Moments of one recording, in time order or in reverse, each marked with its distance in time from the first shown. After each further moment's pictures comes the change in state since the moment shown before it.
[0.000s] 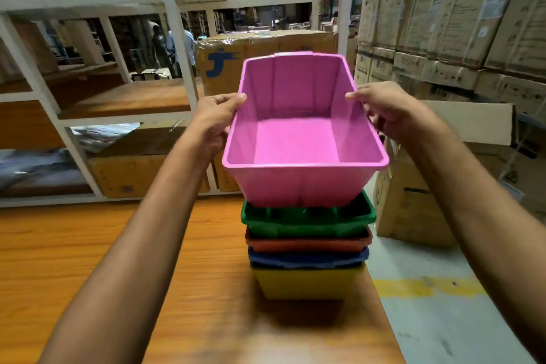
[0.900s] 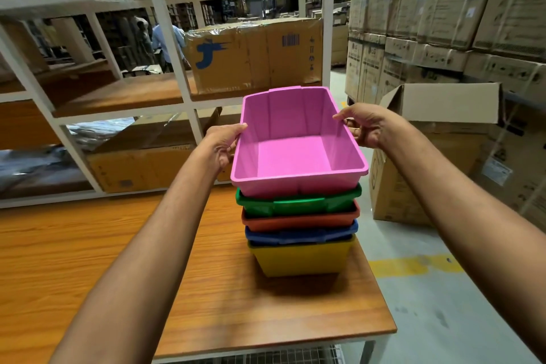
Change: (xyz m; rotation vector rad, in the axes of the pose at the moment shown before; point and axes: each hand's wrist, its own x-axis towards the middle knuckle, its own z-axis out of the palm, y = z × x) left_hand -0.021 -0.054 0.009 0.095 0.040 -0.304; right_hand -0.002 0.057 -0.004 0.136 -0.020 0.407
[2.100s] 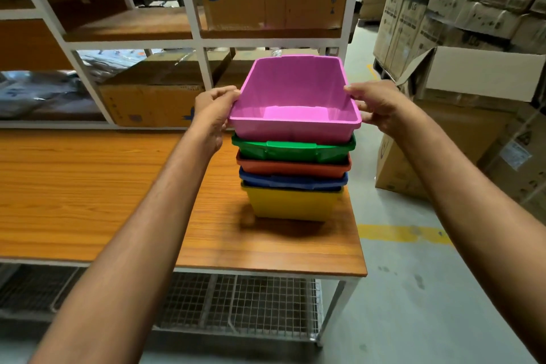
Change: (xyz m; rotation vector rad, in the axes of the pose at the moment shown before) left_hand -0.064 -0.053 -0.012 -0.017 0.202 0.160; right_hand -0.033 0.045 -0.012 -0.115 0.042 -0.138
